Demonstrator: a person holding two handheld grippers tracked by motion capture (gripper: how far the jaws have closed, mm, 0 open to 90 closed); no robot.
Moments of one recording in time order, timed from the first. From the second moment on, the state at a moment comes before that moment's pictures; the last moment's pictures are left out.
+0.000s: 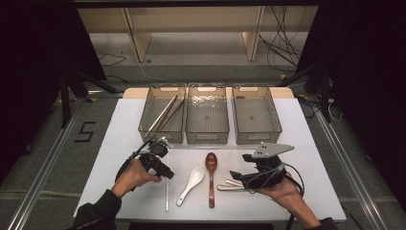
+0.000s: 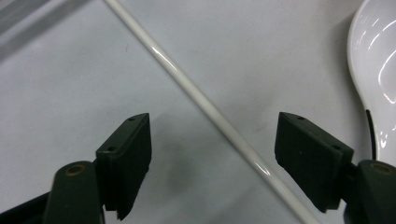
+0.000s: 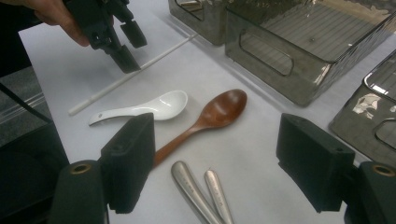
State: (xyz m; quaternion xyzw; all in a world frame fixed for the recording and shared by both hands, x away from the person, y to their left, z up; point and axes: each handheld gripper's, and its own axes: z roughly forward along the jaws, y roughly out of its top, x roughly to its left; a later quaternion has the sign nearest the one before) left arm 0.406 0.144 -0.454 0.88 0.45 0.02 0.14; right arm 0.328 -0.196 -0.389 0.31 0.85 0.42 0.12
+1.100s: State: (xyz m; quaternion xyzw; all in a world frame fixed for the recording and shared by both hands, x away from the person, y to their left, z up) left arm 0.401 0.143 -0.462 0.90 0.42 0.03 0.11; right arm 0.328 -0.195 -0.389 0.31 0.85 0.42 0.12
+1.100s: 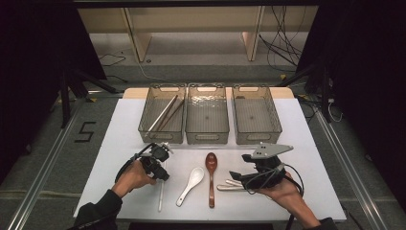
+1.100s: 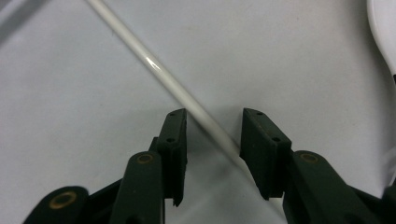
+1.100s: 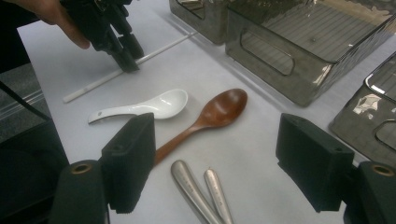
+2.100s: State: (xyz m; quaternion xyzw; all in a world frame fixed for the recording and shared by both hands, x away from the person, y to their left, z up) left arm 0.404 0.156 -0.461 0.90 0.42 0.02 0.10; right arm 0.328 -0.195 -0.389 0.30 0.85 0.41 0.12
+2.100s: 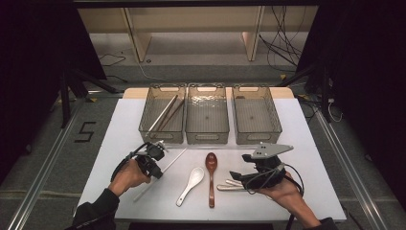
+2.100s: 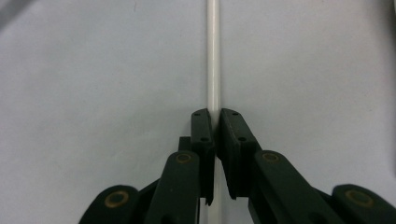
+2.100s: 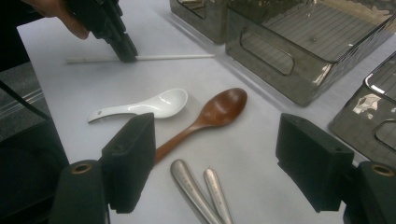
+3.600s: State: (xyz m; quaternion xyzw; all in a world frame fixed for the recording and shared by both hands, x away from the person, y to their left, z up) left arm 0.412 0.178 -0.401 0.89 0.41 0.04 0.22; right arm 0.329 -0.196 -0.388 0.31 0.85 0.42 0.12
